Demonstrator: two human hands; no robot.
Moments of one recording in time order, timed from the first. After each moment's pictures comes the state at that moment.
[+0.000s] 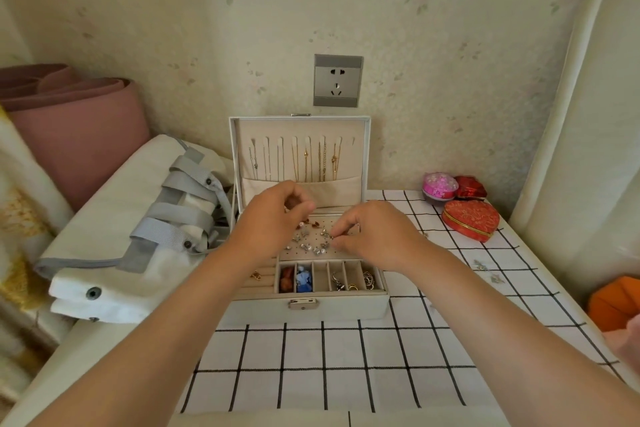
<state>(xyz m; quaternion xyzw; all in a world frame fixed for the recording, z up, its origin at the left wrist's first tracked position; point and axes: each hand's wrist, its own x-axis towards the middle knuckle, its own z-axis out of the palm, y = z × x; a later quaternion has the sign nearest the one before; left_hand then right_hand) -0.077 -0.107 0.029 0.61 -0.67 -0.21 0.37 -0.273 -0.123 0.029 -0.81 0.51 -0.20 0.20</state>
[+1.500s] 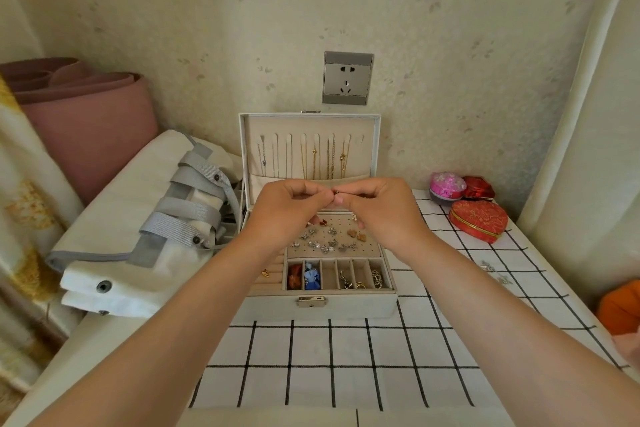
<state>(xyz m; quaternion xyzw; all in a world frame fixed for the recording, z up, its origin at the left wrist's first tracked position) -0.088 -0.098 0.041 0.56 -0.55 -0.37 0.50 -0.254 -0.127 0.039 -0.67 0.44 -0.46 0.38</state>
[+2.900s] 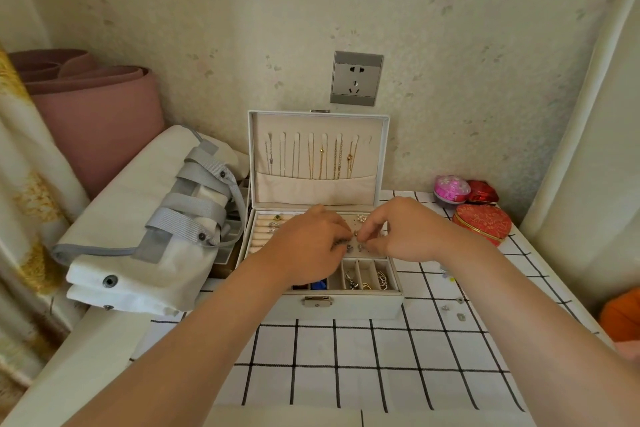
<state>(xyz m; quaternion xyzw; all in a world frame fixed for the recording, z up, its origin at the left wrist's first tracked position) -0.090 -0.104 0.002 0.51 -0.84 -0.06 0.16 -0.287 -0.138 0.039 -0.83 0.50 -0.10 0.23</state>
